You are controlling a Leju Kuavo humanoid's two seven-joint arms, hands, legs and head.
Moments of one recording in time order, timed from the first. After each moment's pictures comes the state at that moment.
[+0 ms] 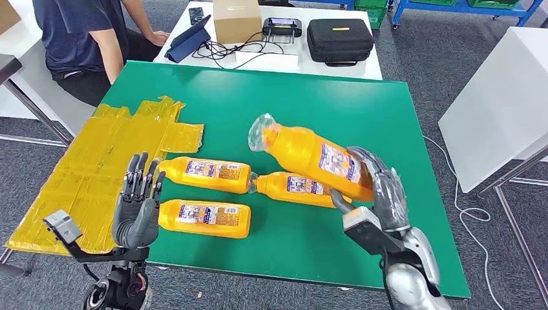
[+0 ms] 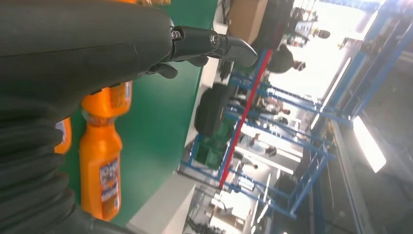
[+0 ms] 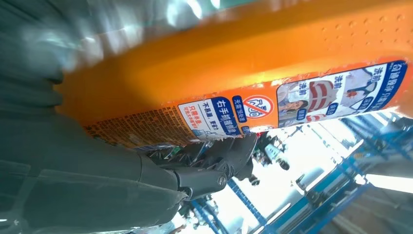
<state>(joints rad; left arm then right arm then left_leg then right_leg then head) 0.09 -0.09 -0.12 -1.71 0.39 -0.19 -0.36 -0.11 -0.10 0.33 -1.68 0.54 -0.25 -0.16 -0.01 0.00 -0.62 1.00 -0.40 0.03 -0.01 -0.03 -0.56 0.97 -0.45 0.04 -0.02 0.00</state>
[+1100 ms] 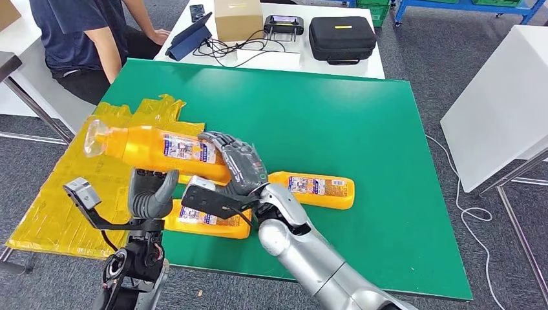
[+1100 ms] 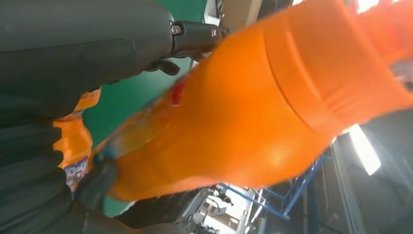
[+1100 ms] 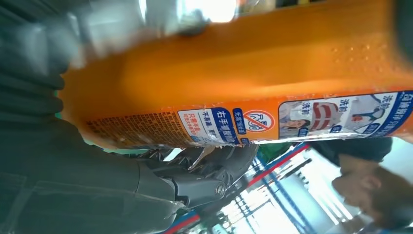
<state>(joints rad) -0.06 -0.13 -0.17 -1.64 0.38 -0.09 -0.33 -0.57 0.33 0.76 -1.03 0.65 -0.23 -0.06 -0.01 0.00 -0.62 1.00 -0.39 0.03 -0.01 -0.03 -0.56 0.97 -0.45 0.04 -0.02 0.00</state>
